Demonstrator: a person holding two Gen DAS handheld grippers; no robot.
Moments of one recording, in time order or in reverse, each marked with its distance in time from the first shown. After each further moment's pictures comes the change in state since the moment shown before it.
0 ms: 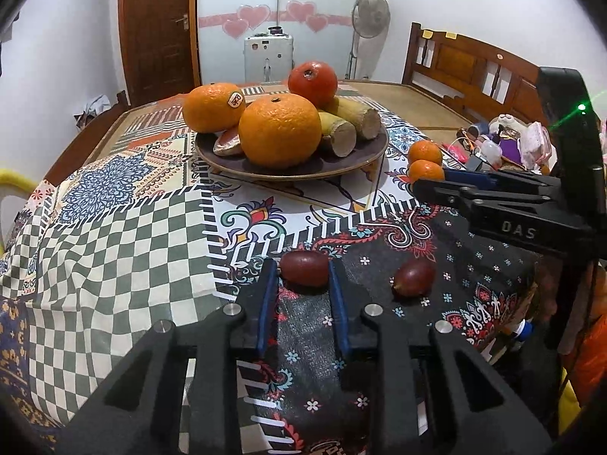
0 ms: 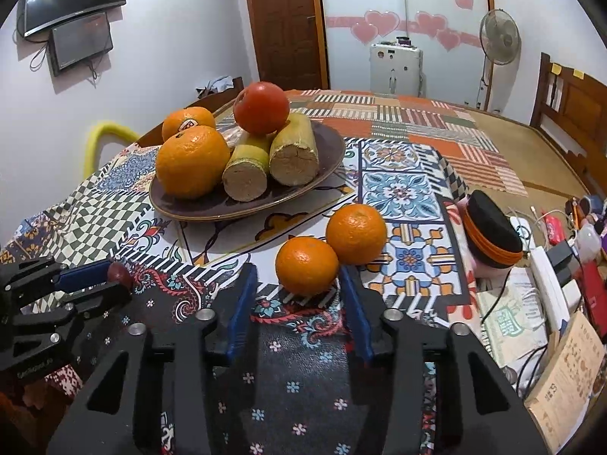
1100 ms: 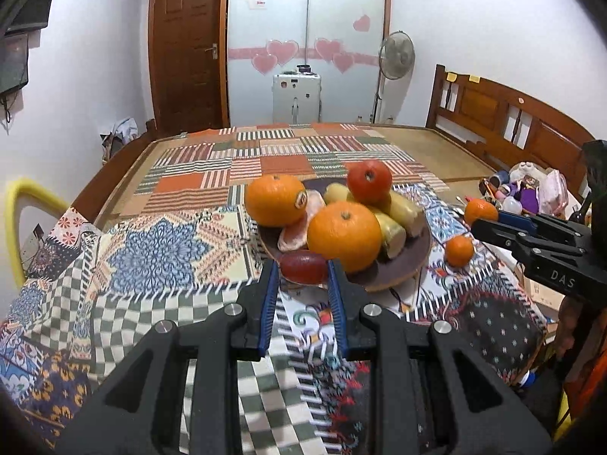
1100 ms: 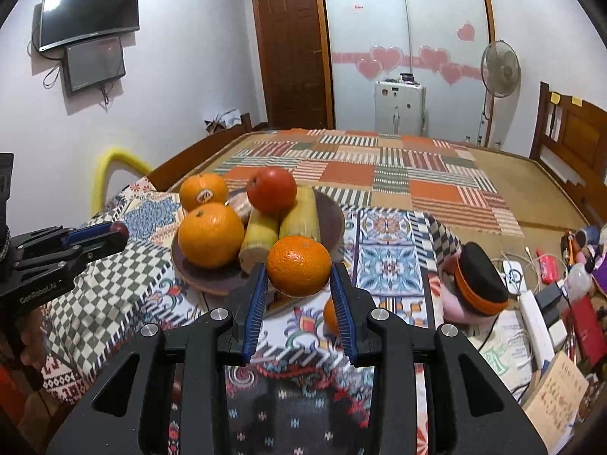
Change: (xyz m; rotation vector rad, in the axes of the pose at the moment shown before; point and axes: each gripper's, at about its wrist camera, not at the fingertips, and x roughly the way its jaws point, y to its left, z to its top) left arm -0.028 0.045 0.062 -0.057 -0.145 0.072; right arm -0.032 0.002 0.041 -0.032 -0.146 0.023
